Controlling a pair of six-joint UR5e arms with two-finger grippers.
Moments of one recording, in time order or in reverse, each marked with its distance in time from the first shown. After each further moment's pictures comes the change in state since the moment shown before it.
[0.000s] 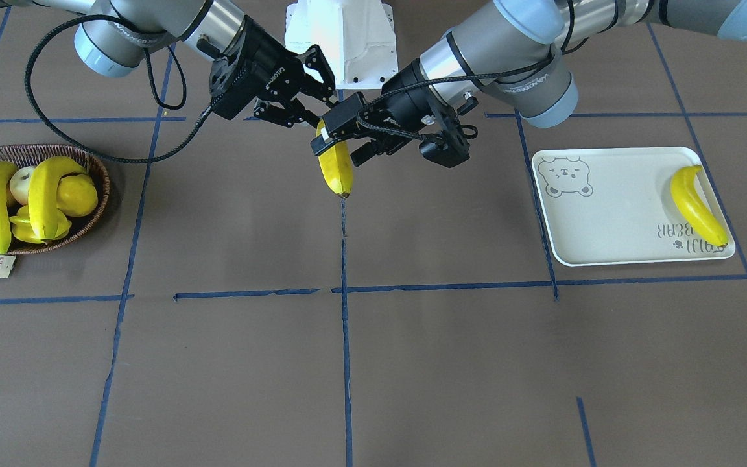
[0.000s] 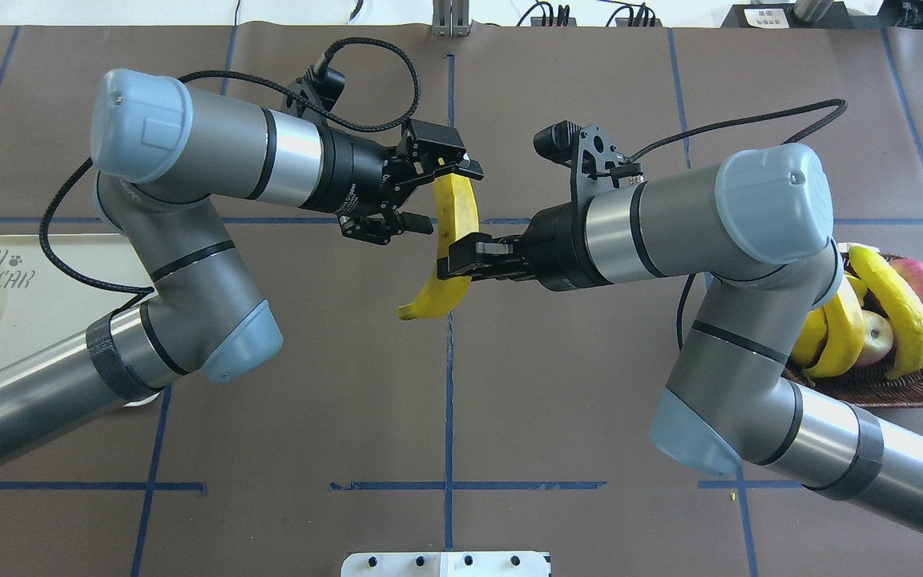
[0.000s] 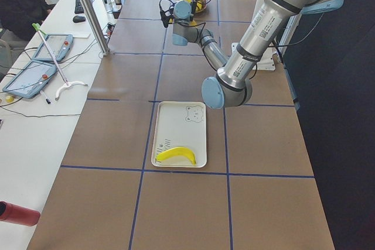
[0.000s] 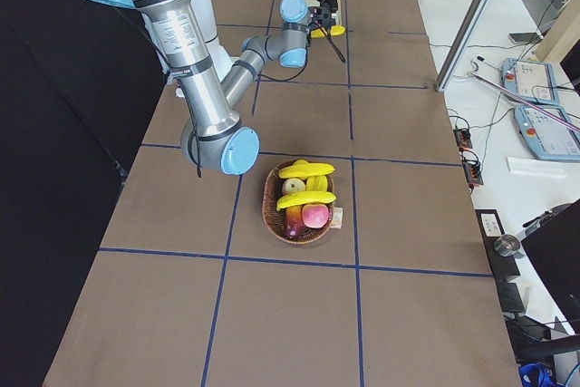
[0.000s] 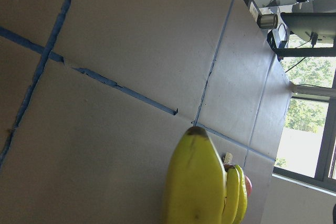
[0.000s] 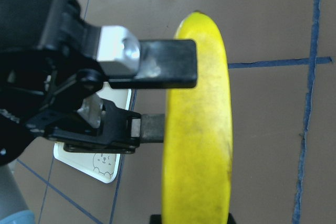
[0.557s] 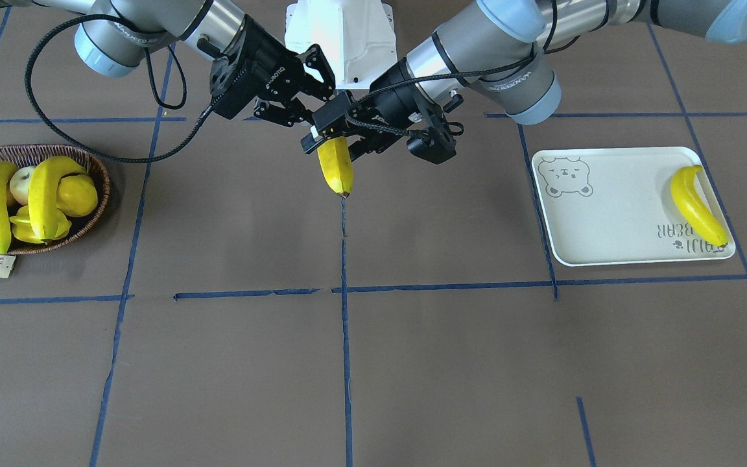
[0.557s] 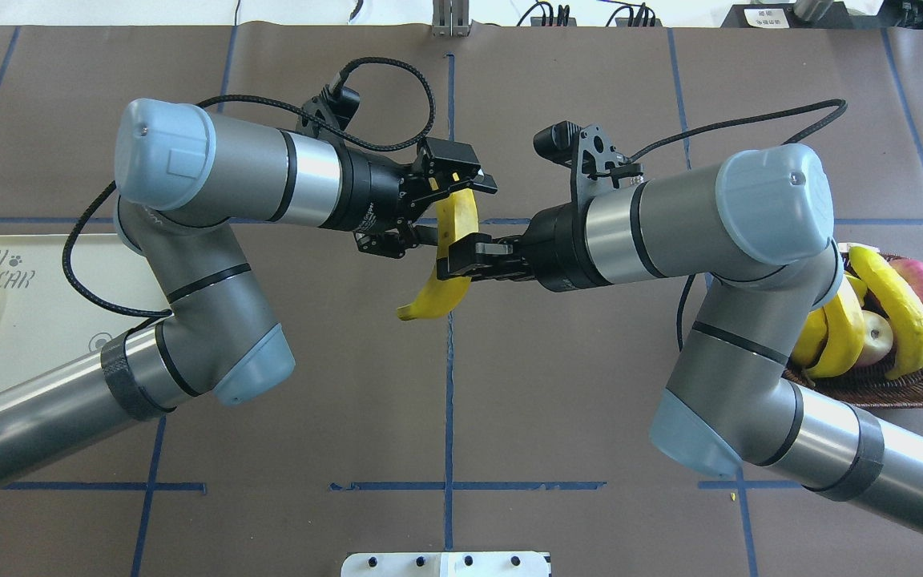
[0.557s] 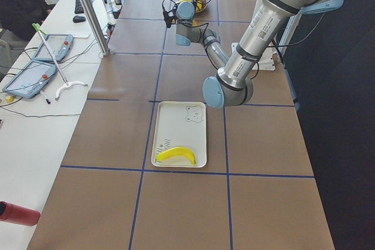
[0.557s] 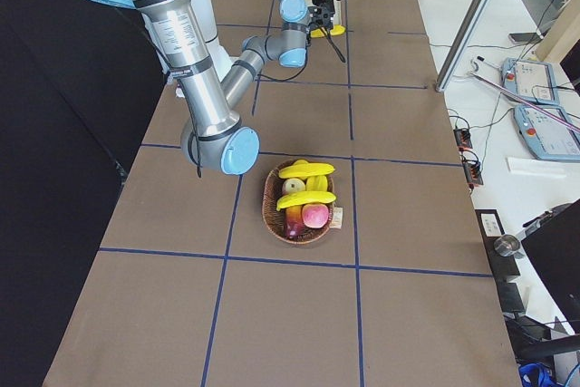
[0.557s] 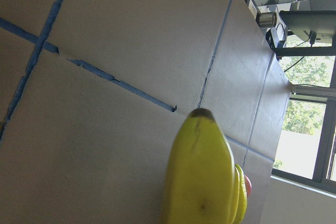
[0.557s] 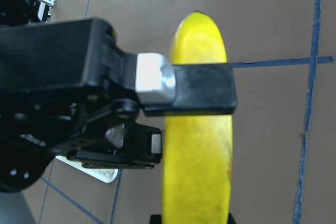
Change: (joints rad) left arm 0.041 -0.004 0.001 -0.001 0.062 0.000; right arm 0.000 -0.001 0.001 0.000 0.000 0.000
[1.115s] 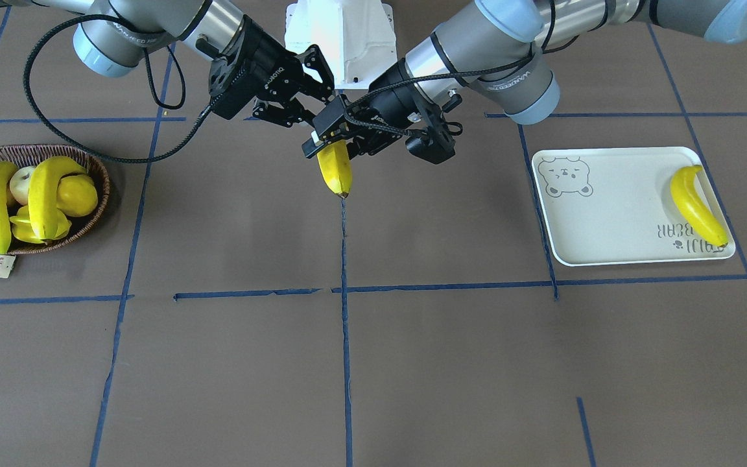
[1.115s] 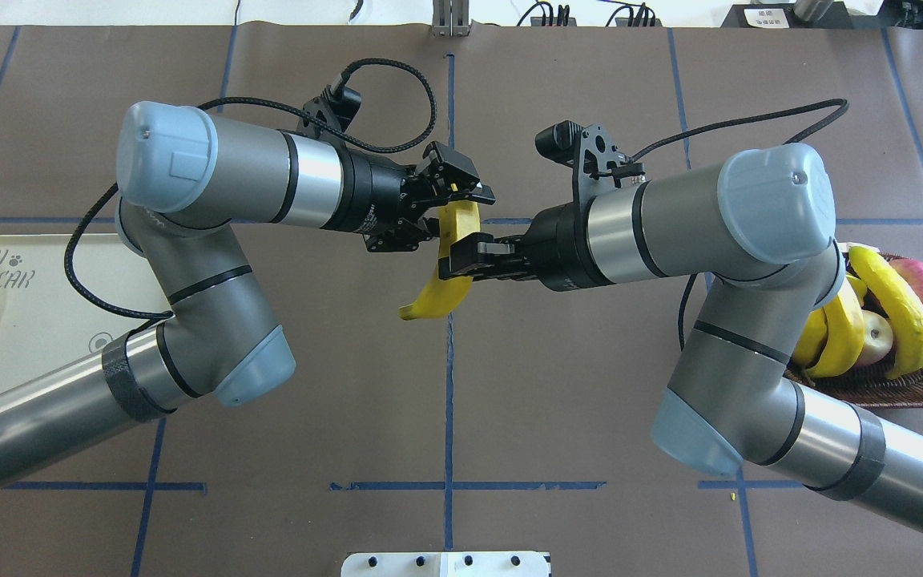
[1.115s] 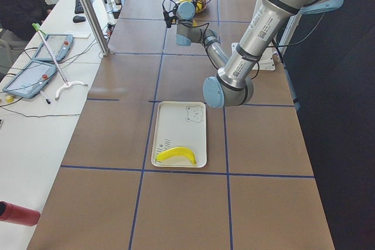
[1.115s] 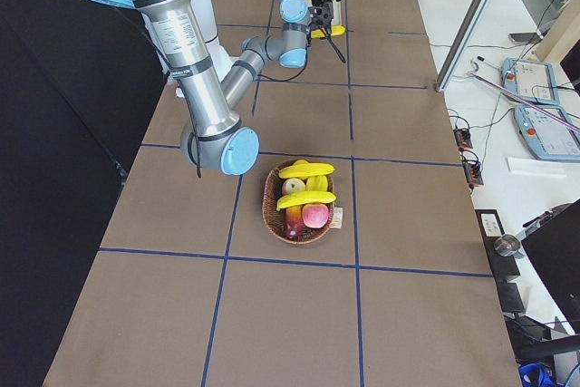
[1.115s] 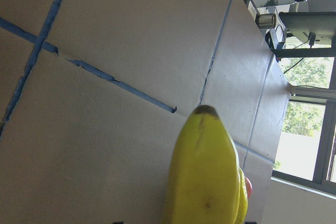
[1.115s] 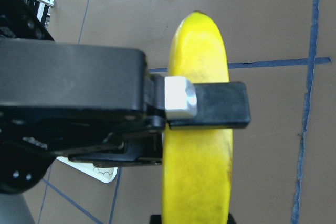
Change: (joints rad) left arm 0.001 0.000 0.000 0.001 0.006 0.029; right arm 0.001 -0.003 0.001 0.001 0.001 0.000
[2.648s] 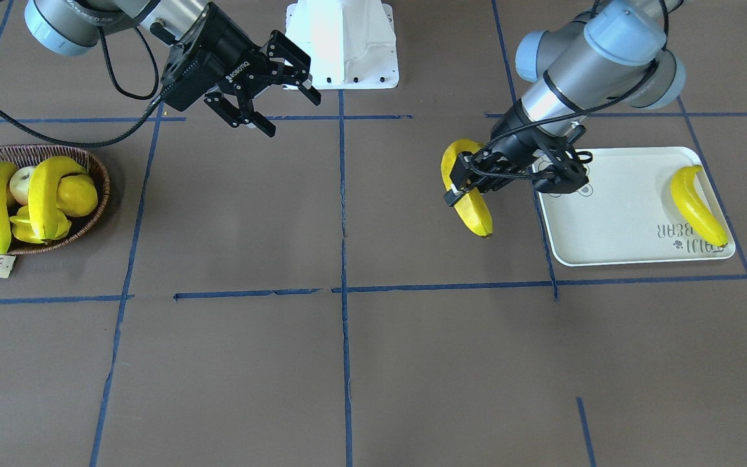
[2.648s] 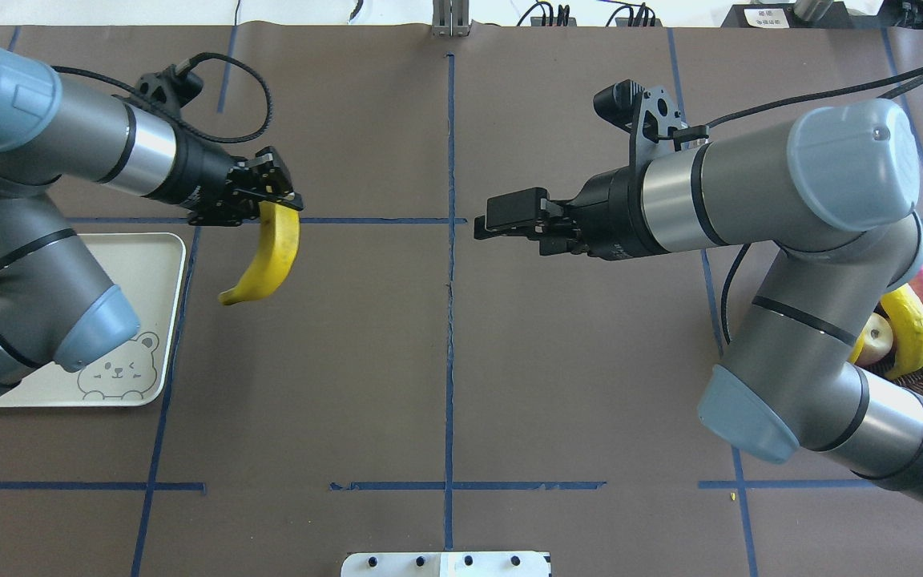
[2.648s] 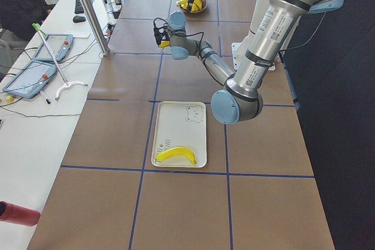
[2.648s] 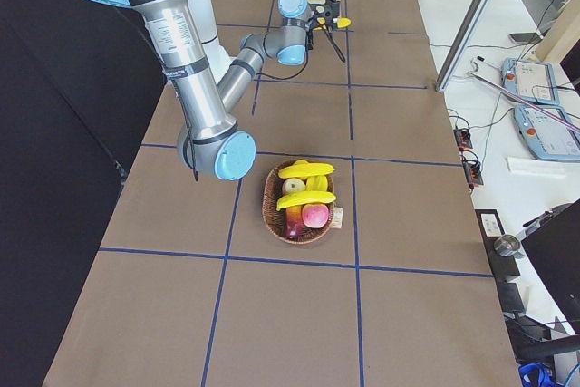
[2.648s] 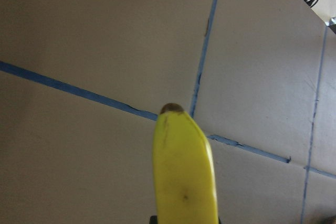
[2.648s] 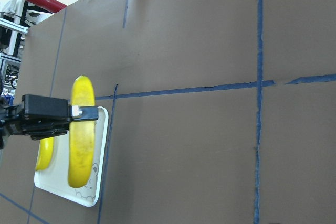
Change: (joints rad) left arm -0.194 0.304 -0.156 0.376 -0.156 0.381; right arm 0.080 -0.053 0.097 -0.139 0.009 0.032
